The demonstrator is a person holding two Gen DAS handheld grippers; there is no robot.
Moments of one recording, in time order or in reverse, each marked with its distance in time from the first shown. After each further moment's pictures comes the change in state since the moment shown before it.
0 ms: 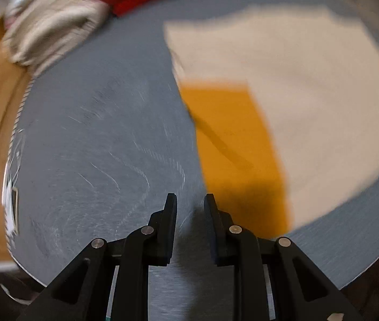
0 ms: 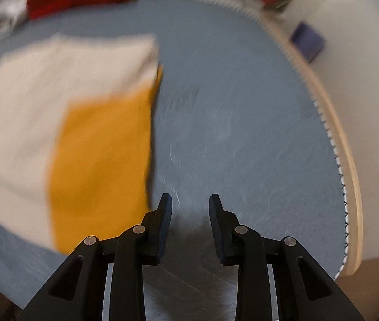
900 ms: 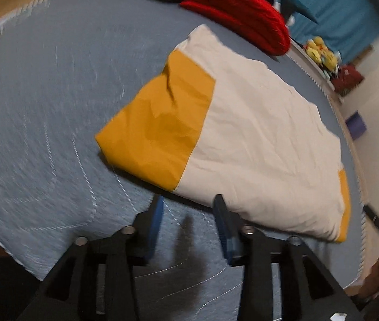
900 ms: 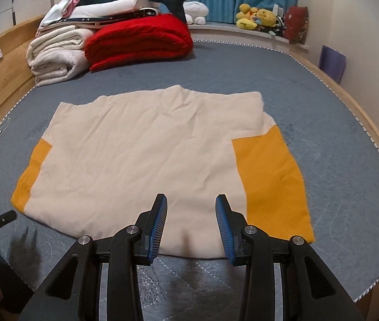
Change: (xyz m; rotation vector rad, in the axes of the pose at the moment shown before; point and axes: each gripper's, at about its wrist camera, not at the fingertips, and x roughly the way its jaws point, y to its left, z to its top) left arm 0.013 -0.035 -0.107 -0.689 -0.110 -0.406; right arm -0.054 0.169 -0.061 0.045 -0.158 0.231
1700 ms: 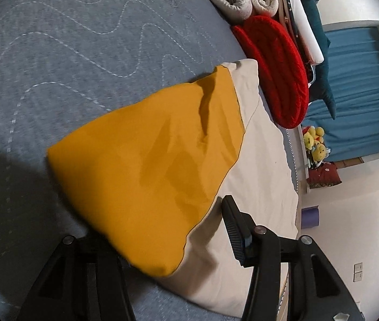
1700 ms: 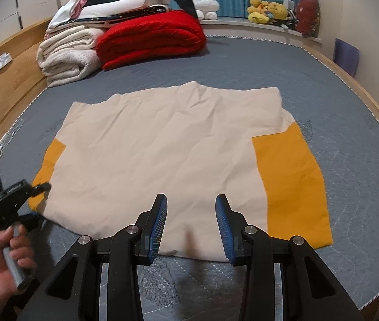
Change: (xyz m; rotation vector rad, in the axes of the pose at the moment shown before) left arm 0.059 0.041 0.026 -0.476 -0.120 -0.270; right arm 0.004 0.008 0.001 -0.004 0.025 0.093
